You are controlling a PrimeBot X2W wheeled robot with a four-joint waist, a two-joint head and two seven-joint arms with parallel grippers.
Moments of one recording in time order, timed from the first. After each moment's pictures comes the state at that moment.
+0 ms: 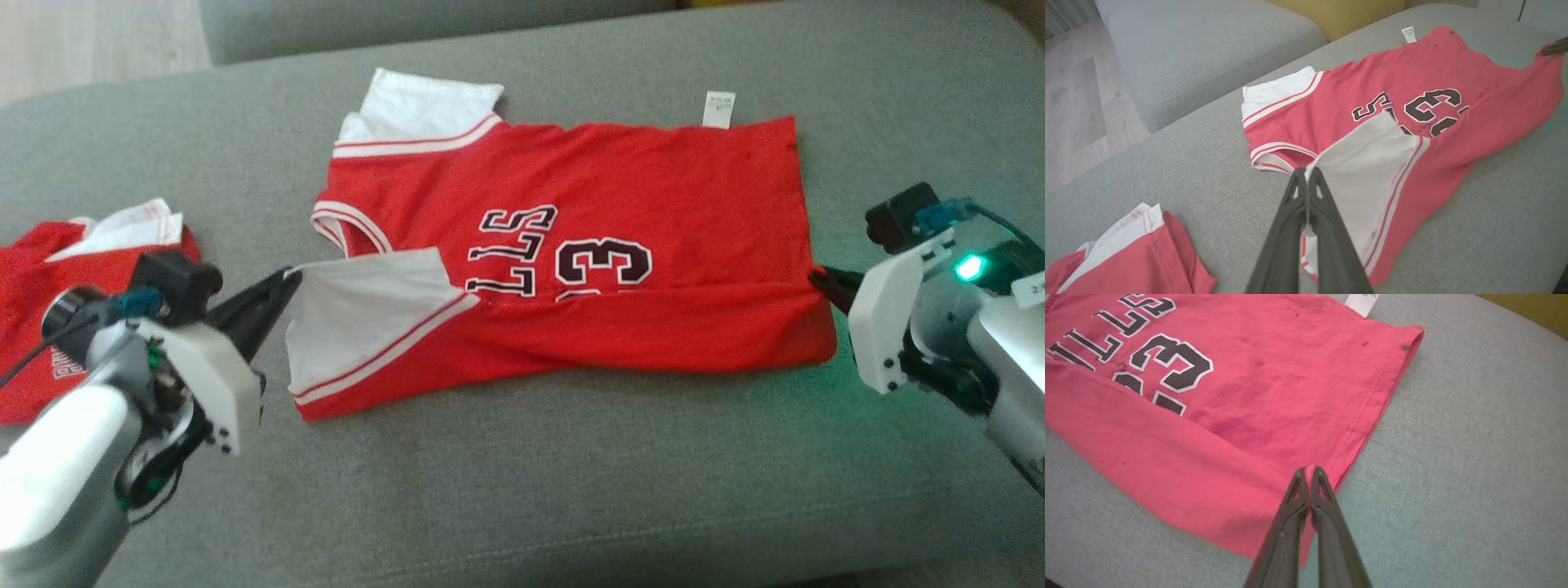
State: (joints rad) left arm -0.44 0.66 -0.70 0.19 -0.61 -0.09 0.07; right arm -0.69 -0.63 0.90 0.53 0.77 0.13 0.39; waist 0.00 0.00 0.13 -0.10
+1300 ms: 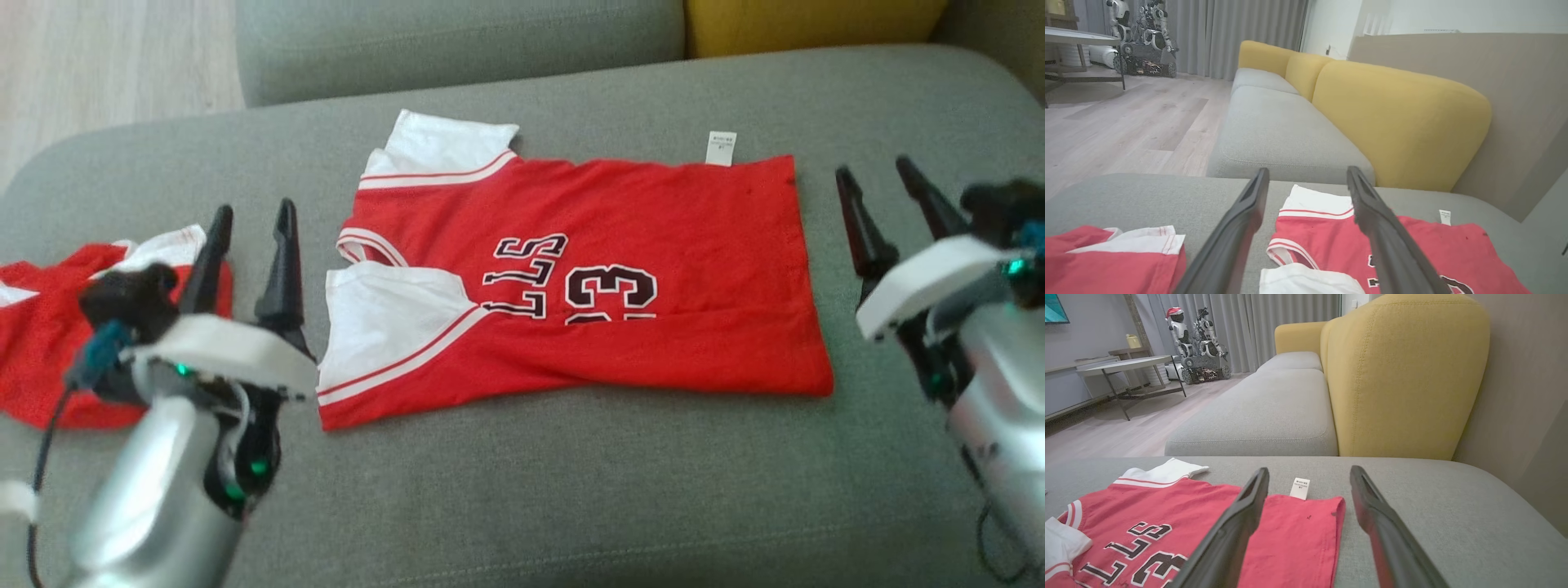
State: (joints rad) left arm -0.38 0.33 -0.45 0.28 -0.68 0.15 -0.25; right arm -0.68 -0.41 0.57 0.83 0.65 0.13 -0.23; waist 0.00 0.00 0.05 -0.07
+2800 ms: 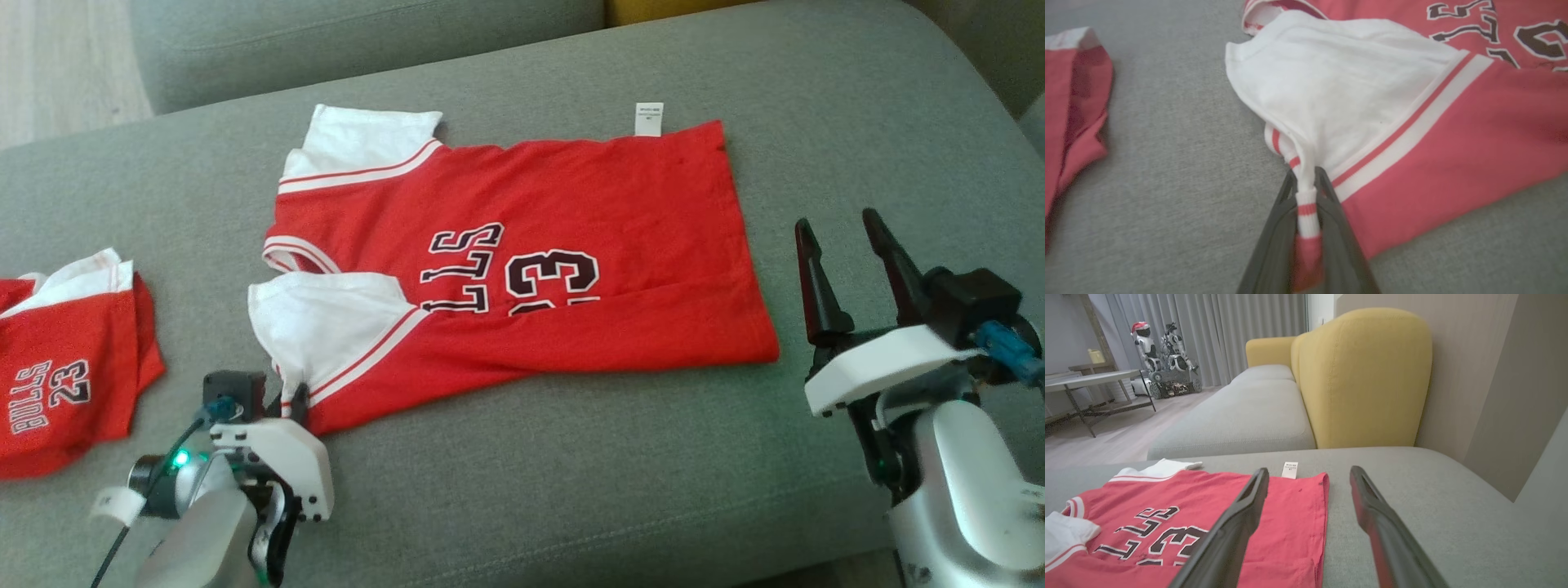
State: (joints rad) left arm -0.35 0.23 -0.50 0.80 -0.45 0.10 -0.10; right arm -0.25 -0.13 0.07 0.24 0.17 0.13 -0.05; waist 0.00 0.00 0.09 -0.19
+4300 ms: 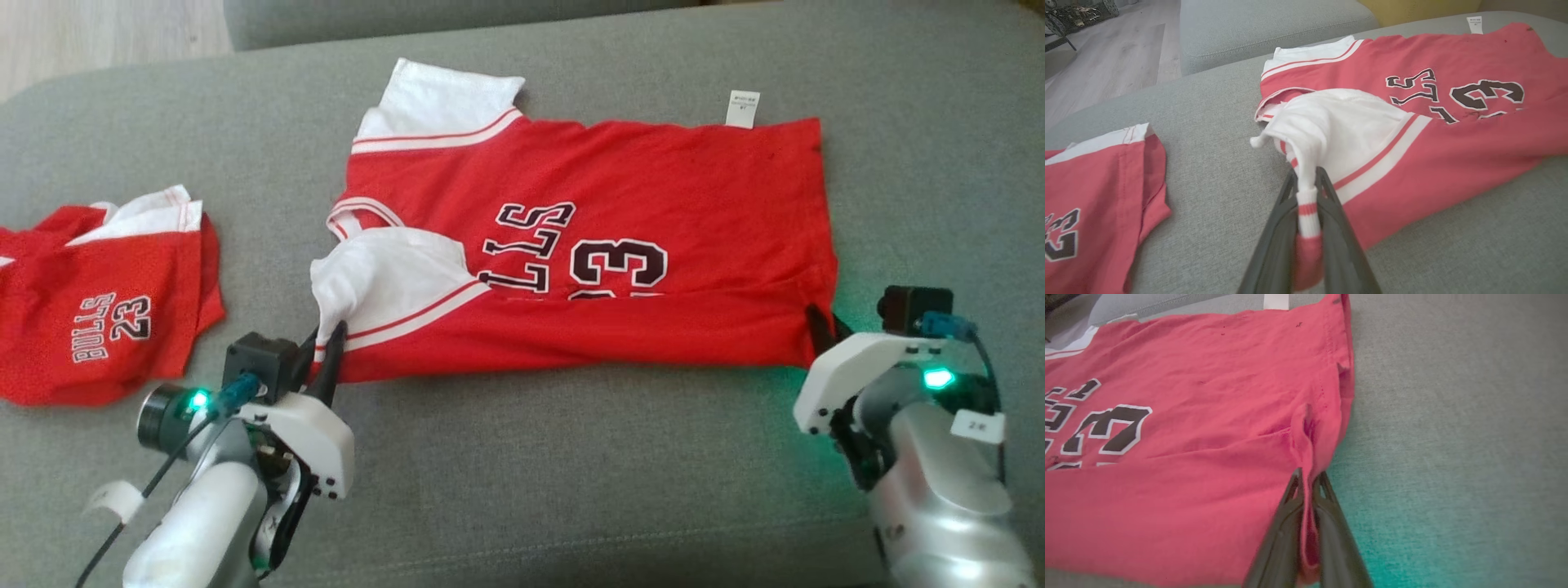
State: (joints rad) left arm -0.31 0.34 -0.58 0.39 -0.39 0.12 -0.11; right arm -0.44 -0.08 -0.05 0.82 0.12 0.13 0.07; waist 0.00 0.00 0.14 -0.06
